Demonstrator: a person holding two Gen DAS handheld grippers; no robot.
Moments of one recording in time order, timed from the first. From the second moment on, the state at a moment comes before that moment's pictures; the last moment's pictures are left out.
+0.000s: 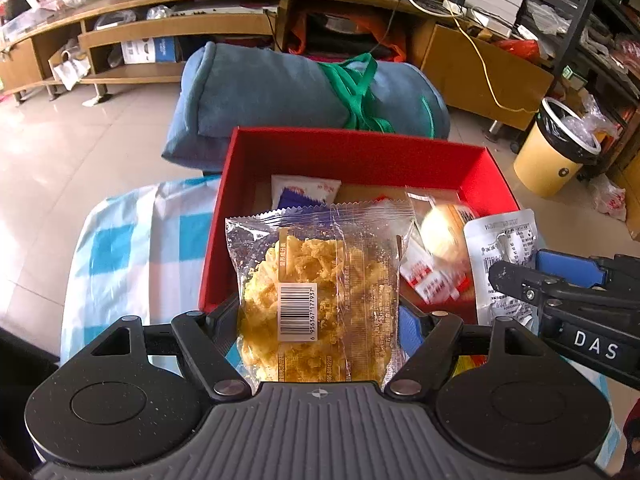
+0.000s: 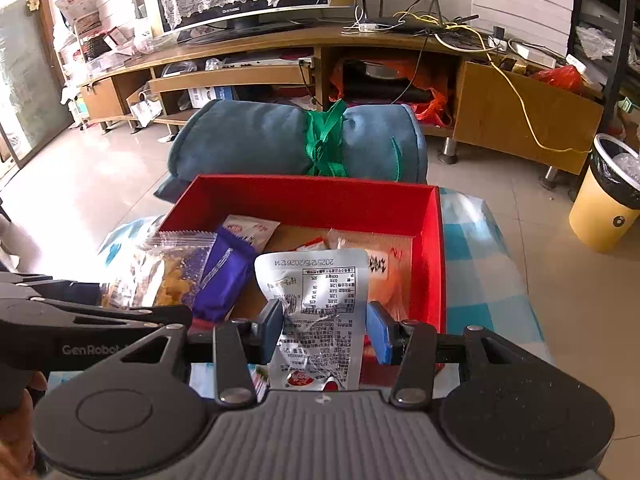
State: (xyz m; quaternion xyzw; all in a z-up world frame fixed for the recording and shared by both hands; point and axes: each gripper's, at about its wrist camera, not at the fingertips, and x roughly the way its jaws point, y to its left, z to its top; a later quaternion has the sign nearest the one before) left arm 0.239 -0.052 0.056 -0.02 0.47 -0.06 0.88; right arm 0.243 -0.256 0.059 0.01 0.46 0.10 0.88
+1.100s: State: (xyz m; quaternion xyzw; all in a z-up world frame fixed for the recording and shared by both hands) left arm 0.311 -0.072 0.019 0.01 0.49 -0.03 0.87; right arm 0.325 -0.254 0.006 0.01 0.49 0.07 0.87
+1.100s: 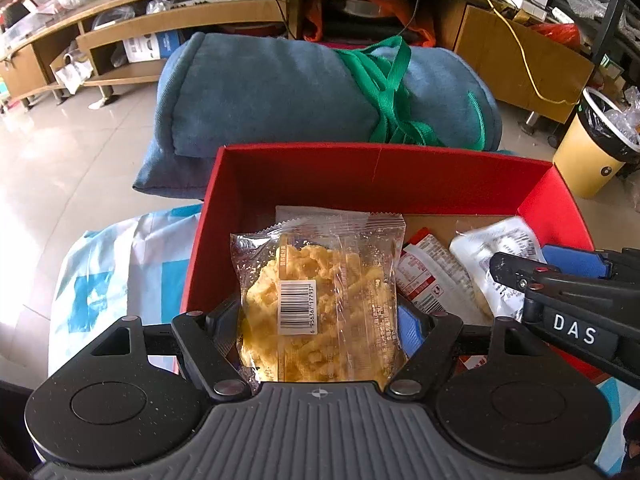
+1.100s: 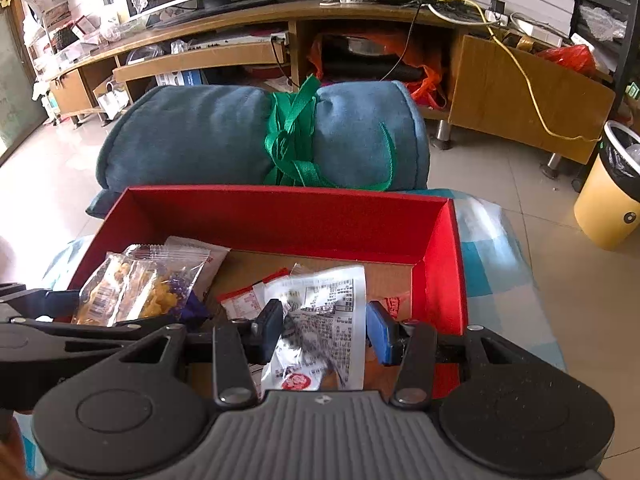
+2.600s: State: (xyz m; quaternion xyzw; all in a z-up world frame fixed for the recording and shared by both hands) left arm 0.295 -0.059 0.046 -0.02 0.47 -0.03 0.88; right arm 0.312 -0.260 0.036 0.04 0.46 0.08 0.88
